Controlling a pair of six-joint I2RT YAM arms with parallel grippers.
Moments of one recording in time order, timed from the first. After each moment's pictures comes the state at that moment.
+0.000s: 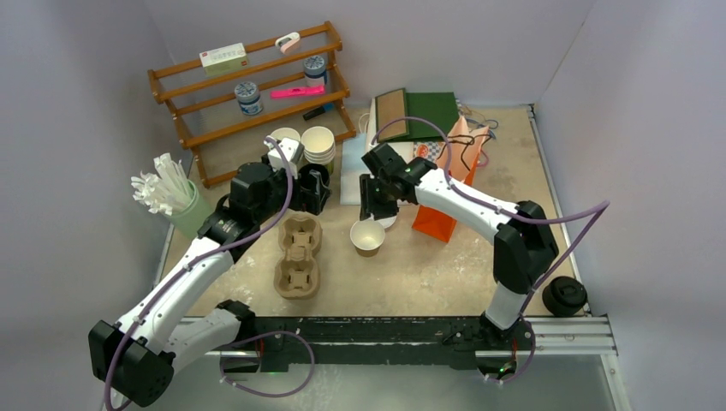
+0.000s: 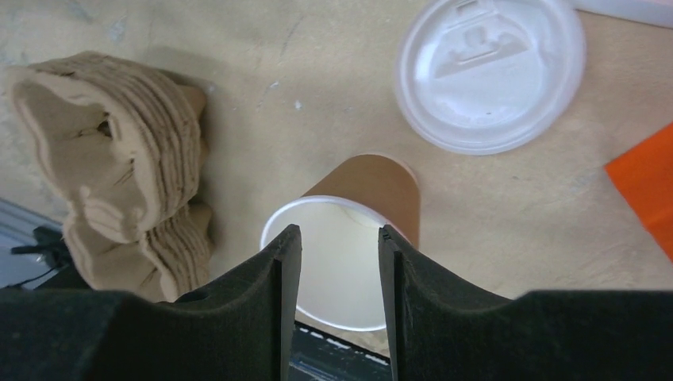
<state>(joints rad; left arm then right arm) -0.46 0.98 0.85 -0.20 0.10 -0.18 0.75 1.75 1.43 -0.77 -0.03 0.65</state>
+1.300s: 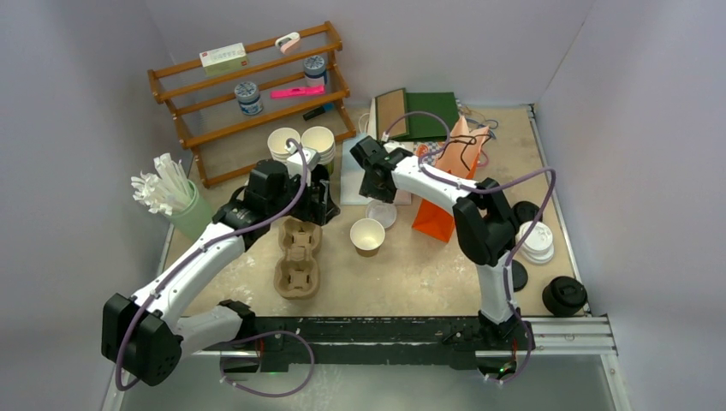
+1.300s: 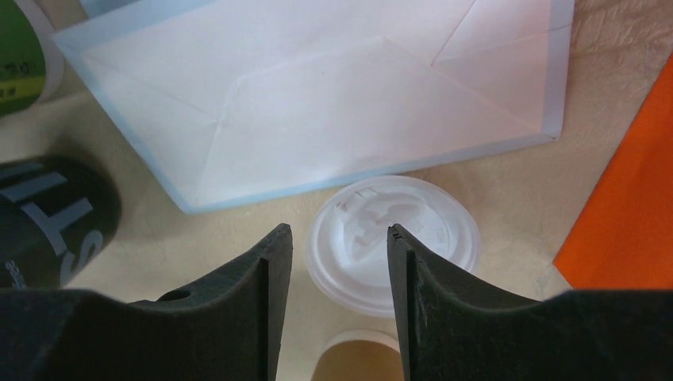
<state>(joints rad) -0.46 1.11 0.86 -0.31 0.28 -0.23 0.70 2.03 1.62 -0.76 0.32 0.93</state>
